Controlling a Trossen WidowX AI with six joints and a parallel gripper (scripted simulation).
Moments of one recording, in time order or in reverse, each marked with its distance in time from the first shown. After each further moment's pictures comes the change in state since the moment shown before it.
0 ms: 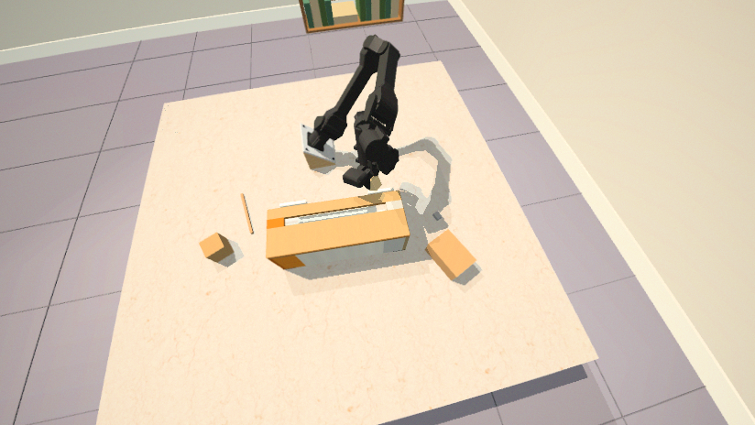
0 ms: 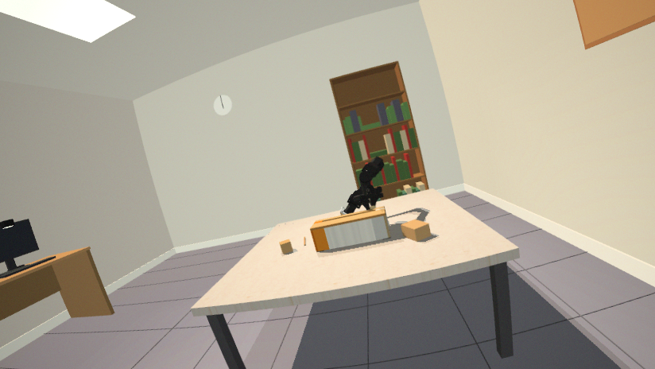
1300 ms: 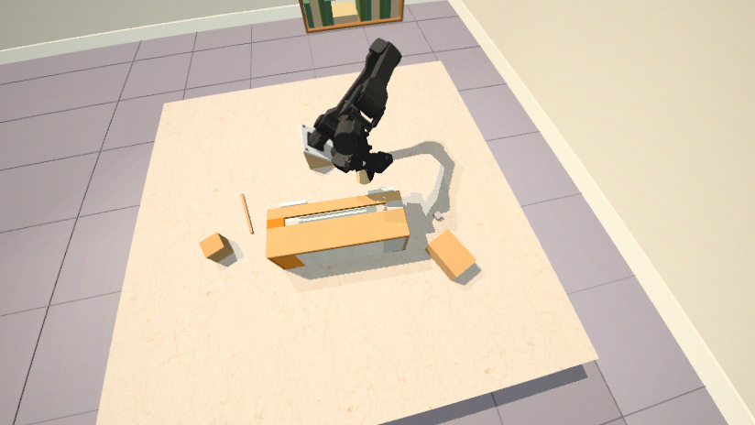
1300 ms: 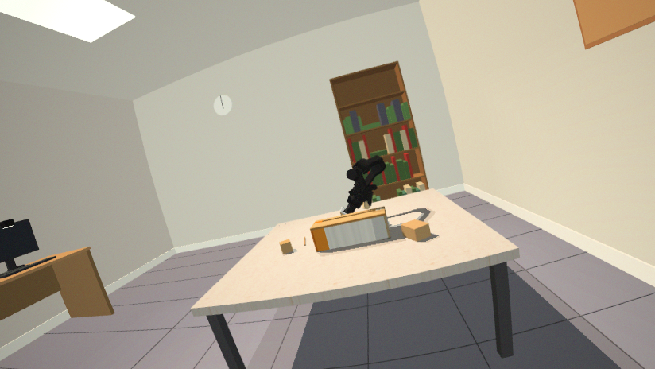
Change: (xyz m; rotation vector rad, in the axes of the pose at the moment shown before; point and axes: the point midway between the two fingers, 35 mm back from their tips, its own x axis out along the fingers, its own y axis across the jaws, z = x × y) arm -0.031 -0.011 -0.013 1.704 -0.003 0.121
